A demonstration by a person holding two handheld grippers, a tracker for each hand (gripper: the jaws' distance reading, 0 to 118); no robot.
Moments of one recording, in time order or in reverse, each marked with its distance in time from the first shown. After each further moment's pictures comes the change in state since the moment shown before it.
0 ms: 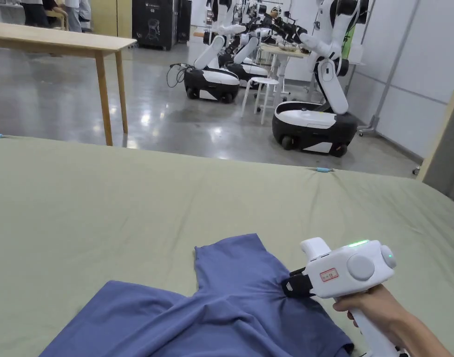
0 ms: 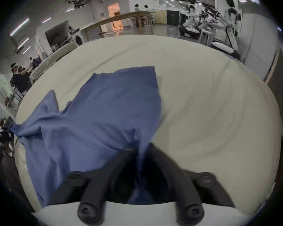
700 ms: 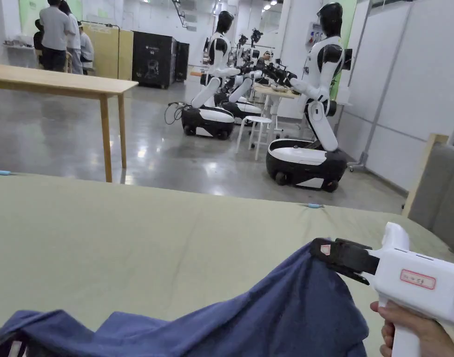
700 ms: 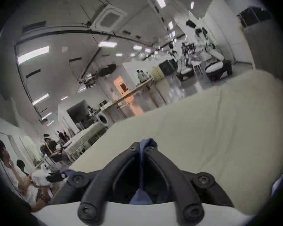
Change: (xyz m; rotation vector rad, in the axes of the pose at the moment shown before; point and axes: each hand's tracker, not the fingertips) left arm 0.019 0.126 0.003 0.278 -0.131 0.004; right arm -0.037 -0.030 0.212 0.705 0.247 -0.392
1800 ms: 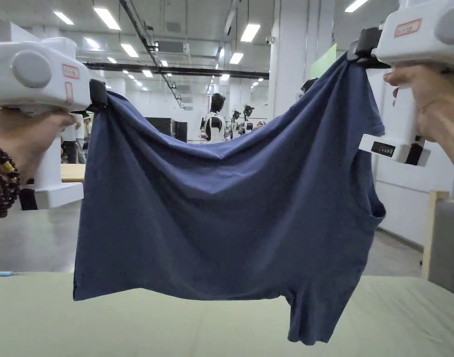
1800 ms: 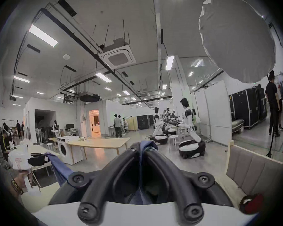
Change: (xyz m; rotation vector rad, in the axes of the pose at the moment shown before) left arm 0.021 0.444 -0.150 0.324 0.156 -0.072; right arm -0.174 0.379 -0.025 0.448 -0.309 0.370
